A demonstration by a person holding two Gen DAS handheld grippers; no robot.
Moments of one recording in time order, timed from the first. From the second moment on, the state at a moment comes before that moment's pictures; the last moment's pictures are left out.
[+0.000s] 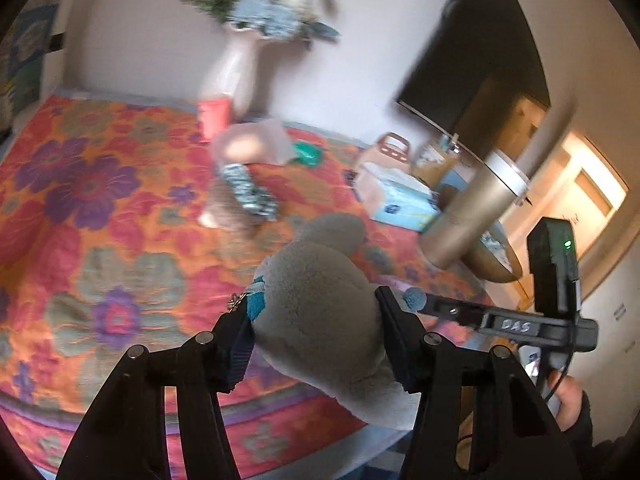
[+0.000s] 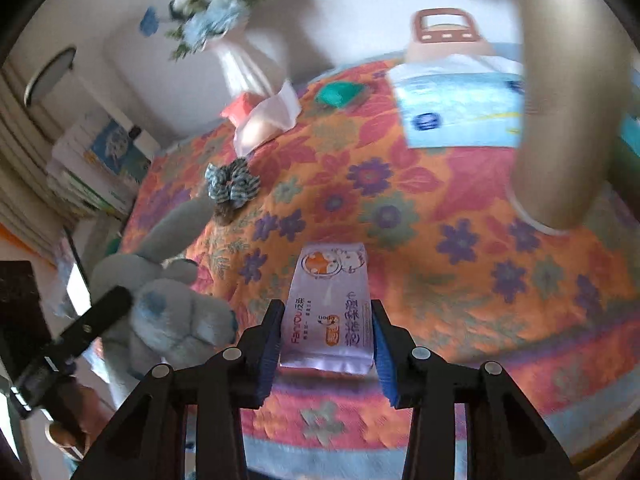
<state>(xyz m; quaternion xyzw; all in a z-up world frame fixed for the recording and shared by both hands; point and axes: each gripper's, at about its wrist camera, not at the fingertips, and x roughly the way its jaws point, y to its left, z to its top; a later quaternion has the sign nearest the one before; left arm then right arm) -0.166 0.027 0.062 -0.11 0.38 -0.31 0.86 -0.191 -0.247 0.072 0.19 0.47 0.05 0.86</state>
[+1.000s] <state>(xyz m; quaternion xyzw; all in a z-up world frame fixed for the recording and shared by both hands) -0.240 -0.171 0.118 0.05 0.34 -0.47 0.81 -0.326 -0.420 0.168 0.31 0.33 -0.02 0.89</state>
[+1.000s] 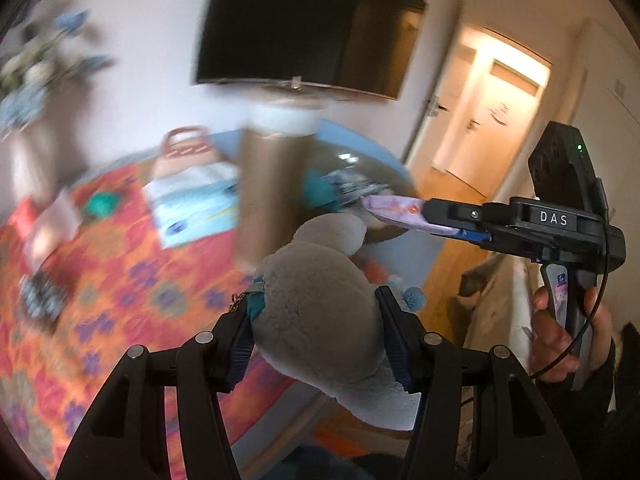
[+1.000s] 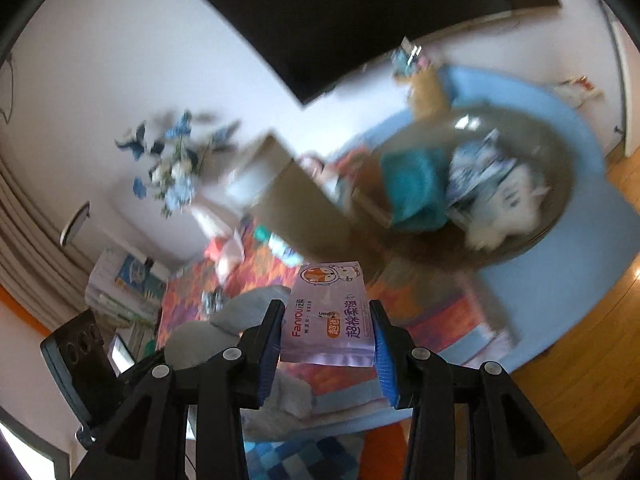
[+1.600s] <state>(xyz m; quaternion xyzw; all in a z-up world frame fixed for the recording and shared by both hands) -0.210 -0.346 0.165 0.04 0.31 -0.49 0.82 -0.295 -0.552 0.222 0.29 0.24 -0.12 0.92</state>
